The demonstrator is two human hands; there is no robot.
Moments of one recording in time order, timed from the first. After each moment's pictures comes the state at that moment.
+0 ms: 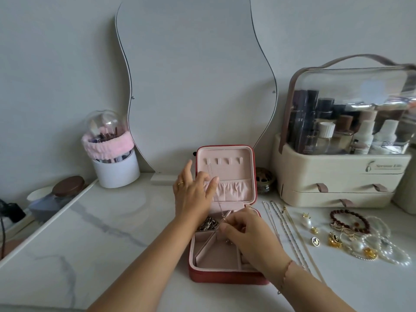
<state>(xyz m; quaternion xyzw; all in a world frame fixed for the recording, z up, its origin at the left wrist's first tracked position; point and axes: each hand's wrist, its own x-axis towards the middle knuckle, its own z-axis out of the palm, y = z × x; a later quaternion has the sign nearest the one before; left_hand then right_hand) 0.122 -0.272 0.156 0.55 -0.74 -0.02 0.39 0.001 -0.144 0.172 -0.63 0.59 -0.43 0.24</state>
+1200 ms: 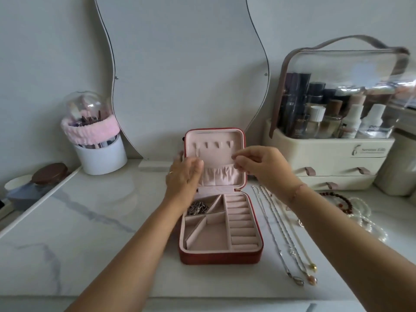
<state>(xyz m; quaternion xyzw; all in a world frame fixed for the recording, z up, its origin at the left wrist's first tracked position) 0.132 -0.272 0.153 0.47 -0.73 -0.20 0.45 -0.054 -0.191 0.231 -0.63 0.56 -0.49 0.22</state>
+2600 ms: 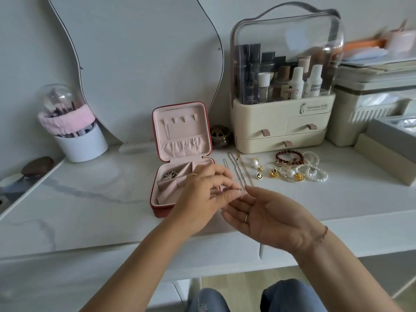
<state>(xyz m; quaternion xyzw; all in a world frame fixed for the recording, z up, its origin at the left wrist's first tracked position) 0.075 -0.107 0.163 0.25 -0.84 -0.28 0.38 -0.074 -0.027 0.172 -0.12 0.31 -0.53 0.77</state>
